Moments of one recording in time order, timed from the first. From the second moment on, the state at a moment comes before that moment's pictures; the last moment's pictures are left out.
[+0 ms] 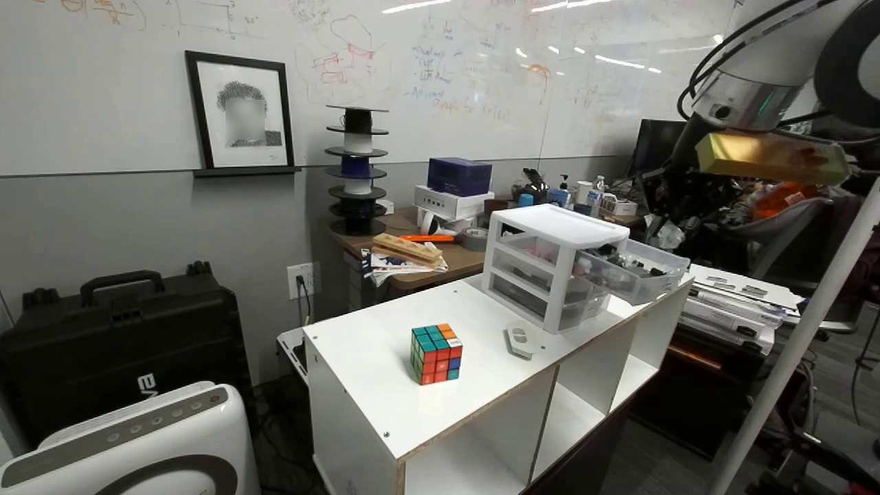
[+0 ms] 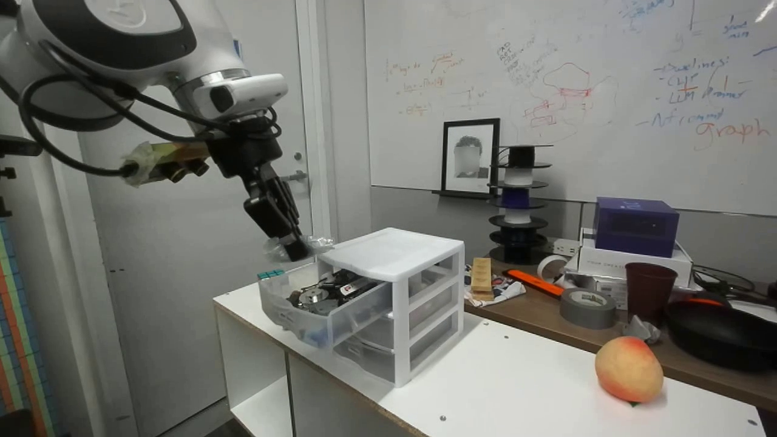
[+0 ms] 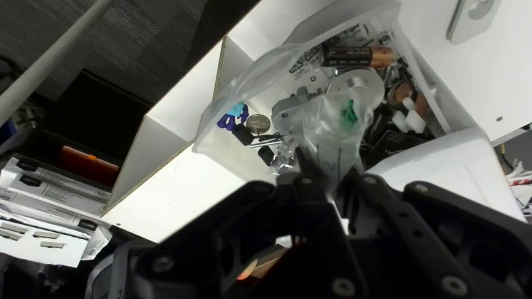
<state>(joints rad) -0.28 -0.39 0.24 -2.67 -0.31 2.58 0.93</state>
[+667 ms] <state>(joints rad) -0.27 -0.21 0.22 -2.52 -0.50 2.58 1.05</state>
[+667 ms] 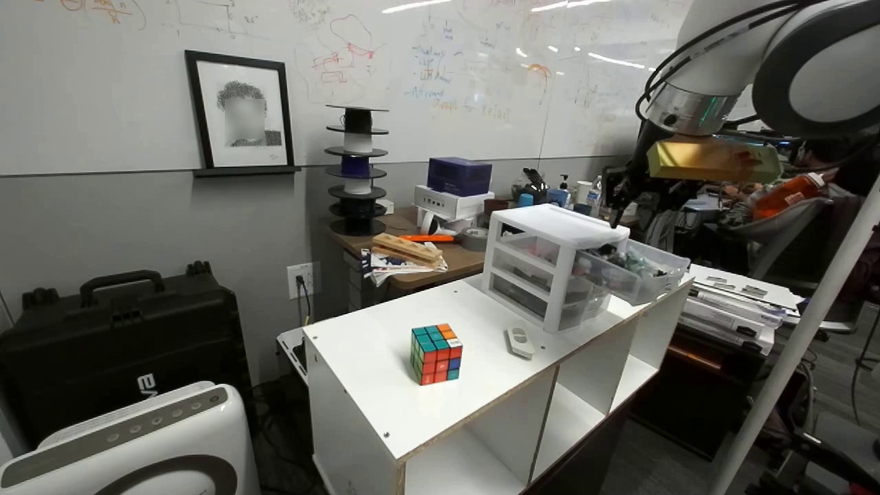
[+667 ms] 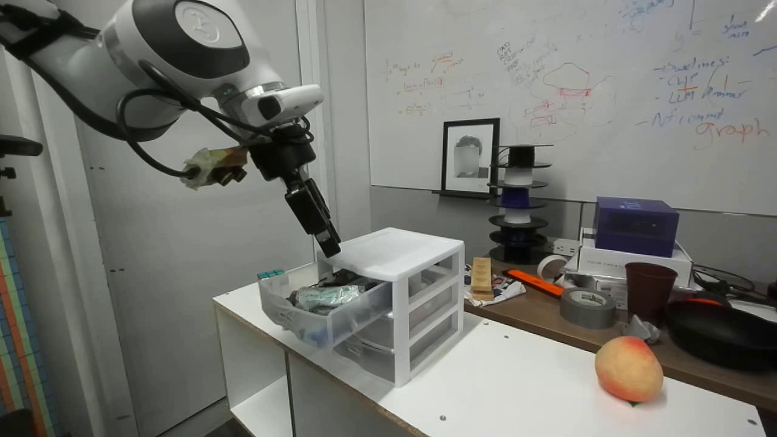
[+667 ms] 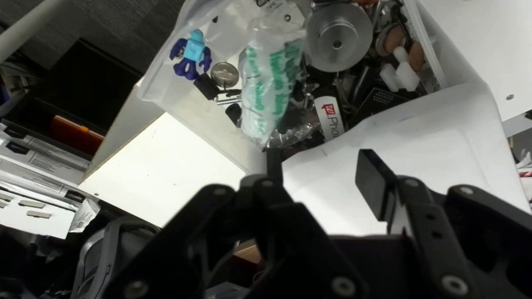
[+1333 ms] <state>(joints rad) -0.11 -0.25 0.19 -2.53 -0.49 2.54 0.94</state>
